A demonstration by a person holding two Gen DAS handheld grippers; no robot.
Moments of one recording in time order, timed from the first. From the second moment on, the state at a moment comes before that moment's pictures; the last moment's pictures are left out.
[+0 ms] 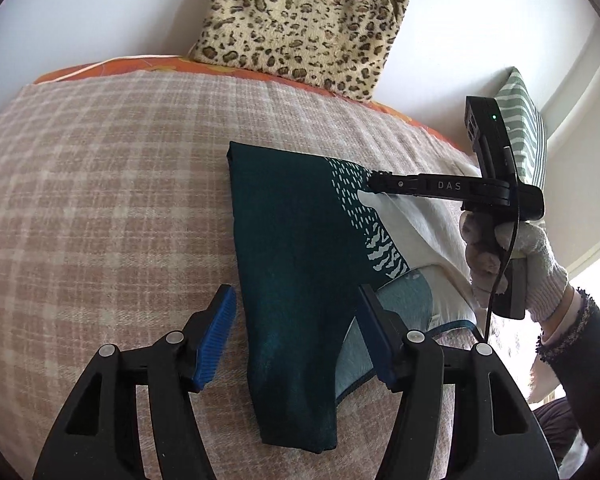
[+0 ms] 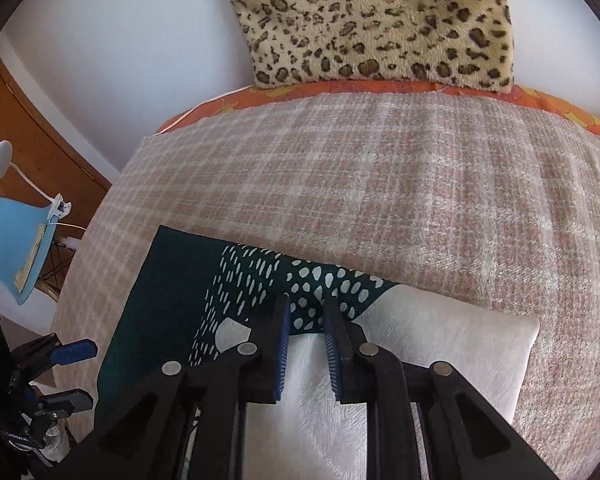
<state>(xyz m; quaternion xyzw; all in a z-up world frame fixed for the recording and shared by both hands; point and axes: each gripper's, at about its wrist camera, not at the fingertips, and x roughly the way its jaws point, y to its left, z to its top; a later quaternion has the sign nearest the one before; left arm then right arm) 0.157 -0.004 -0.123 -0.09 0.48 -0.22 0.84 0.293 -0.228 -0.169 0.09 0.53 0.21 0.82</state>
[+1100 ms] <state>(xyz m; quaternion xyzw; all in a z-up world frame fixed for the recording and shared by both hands) 0.153 -0.006 -0.103 -0.06 0.46 -0.18 0.87 0.245 -0.204 -0.158 0.02 0.53 0.23 0.82</state>
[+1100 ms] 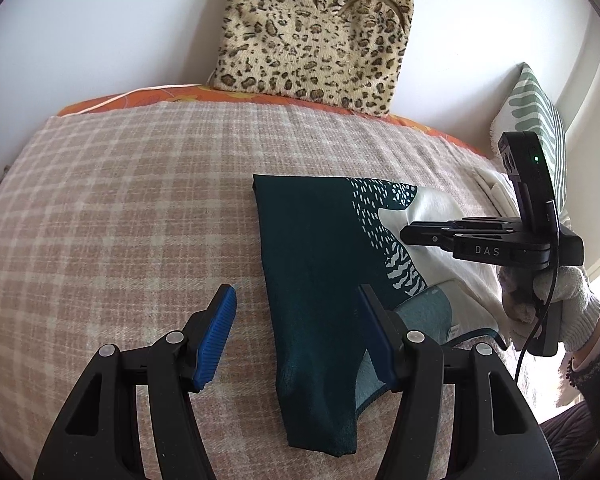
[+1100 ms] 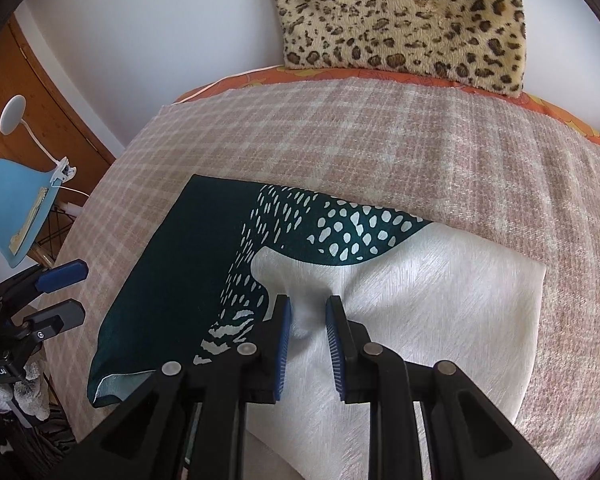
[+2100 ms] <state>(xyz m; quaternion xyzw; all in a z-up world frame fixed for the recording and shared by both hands) 0.174 0.013 -0.144 -0.17 0.53 -0.17 0.81 0.142 -0.320 -0.132 0.15 0.51 0.18 0.83</state>
